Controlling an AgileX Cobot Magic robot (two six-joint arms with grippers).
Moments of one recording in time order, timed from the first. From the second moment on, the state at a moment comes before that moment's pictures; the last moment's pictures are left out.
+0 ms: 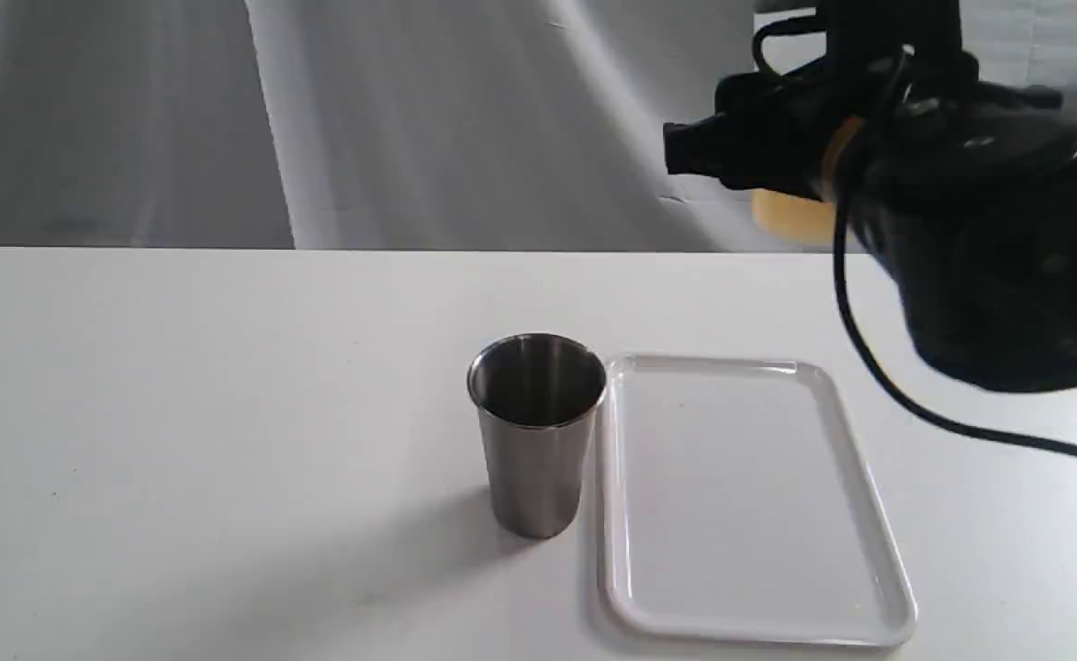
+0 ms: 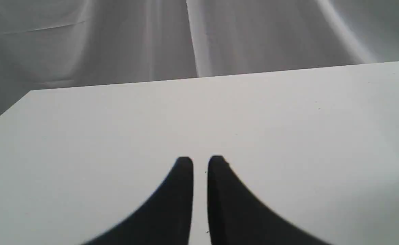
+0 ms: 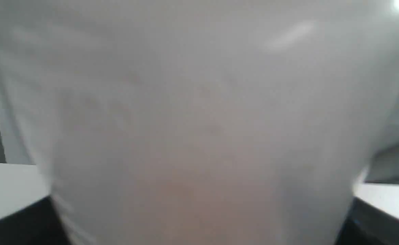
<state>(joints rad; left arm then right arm) 0.08 0.00 0.00 0.04 0.27 0.06 0.50 1.57 -1.08 -1.71 0.73 1.79</state>
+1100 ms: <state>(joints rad) 0.08 0.00 0.00 0.04 0.27 0.06 0.29 1.51 -0.99 -0.39 -0.37 0.33</state>
